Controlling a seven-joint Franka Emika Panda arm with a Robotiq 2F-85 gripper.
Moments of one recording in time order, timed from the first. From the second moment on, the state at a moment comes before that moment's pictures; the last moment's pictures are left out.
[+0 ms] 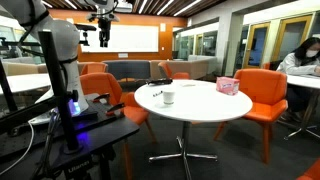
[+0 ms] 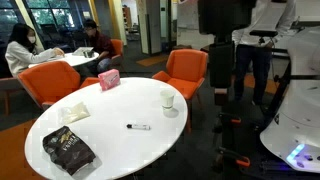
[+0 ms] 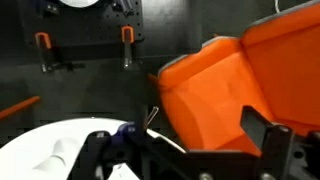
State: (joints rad) arm 0.20 -0.64 0.32 -2.58 0.30 1.82 0.42
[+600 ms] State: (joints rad) arm 0.18 -0.63 0.31 -2.57 0.29 1.85 0.42
